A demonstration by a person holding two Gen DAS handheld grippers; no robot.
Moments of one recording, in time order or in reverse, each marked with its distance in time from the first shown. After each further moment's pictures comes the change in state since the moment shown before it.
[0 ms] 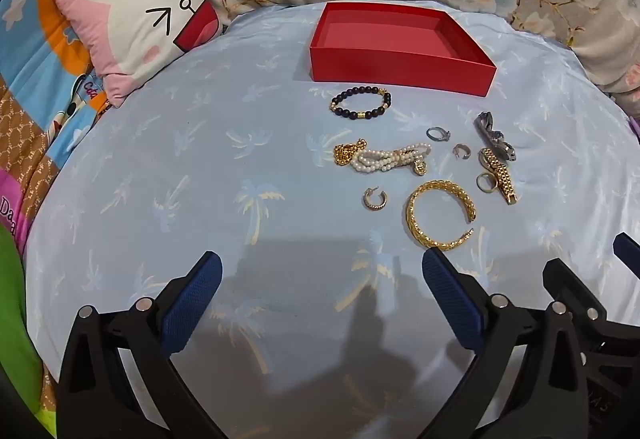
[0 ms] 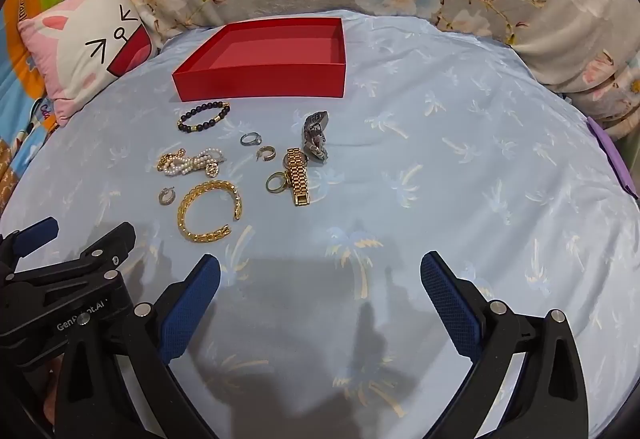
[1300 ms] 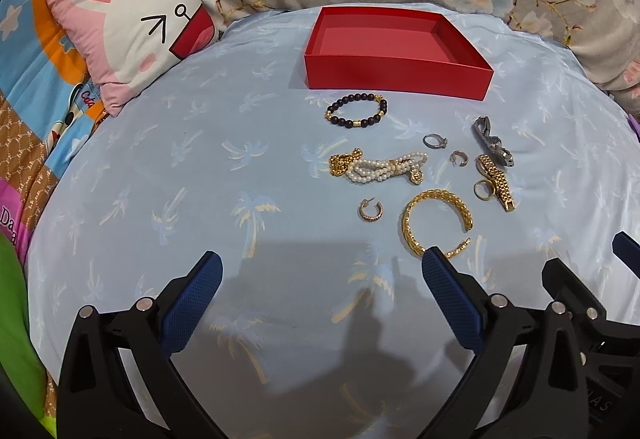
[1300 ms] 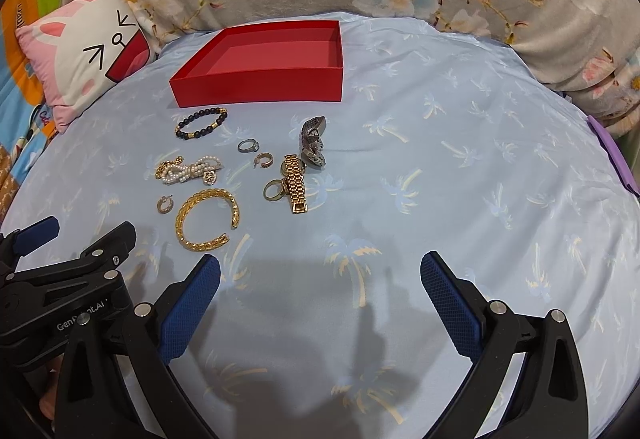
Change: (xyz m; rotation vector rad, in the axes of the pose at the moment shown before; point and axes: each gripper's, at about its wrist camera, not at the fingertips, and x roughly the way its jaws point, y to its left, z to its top) left arm 0.000 -0.001 0.007 0.018 -0.017 0.005; right arm 0.001 -0.003 0.007 0.002 0.002 0.002
